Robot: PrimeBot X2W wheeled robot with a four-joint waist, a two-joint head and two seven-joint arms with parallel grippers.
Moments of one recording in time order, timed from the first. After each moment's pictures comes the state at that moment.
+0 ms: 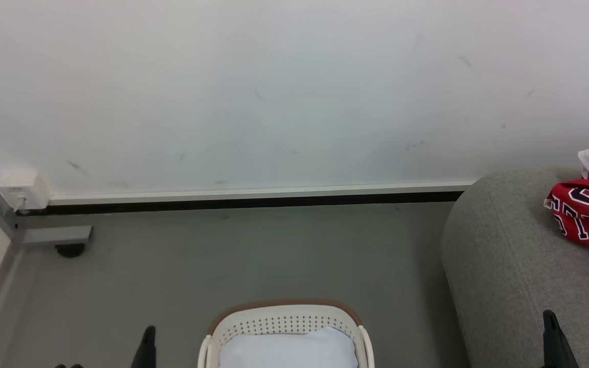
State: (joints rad) left arm 0.01 0.04 0.00 0.28 -0.91 -0.07 -0.08; right arm 0.00 -0.04 -0.08 0.28 0.85 0.13 -0.08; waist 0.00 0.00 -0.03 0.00
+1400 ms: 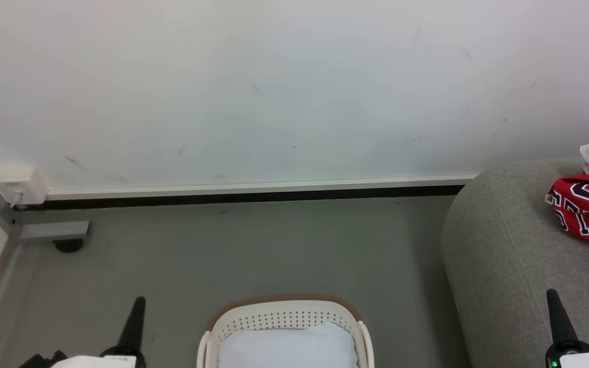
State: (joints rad) left arm -0.06 0.04 0.07 0.26 -1.32 -0.10 0.03; right arm -0.06 -0.04 -0.10 0.26 1.30 0.13 0.03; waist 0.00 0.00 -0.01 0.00
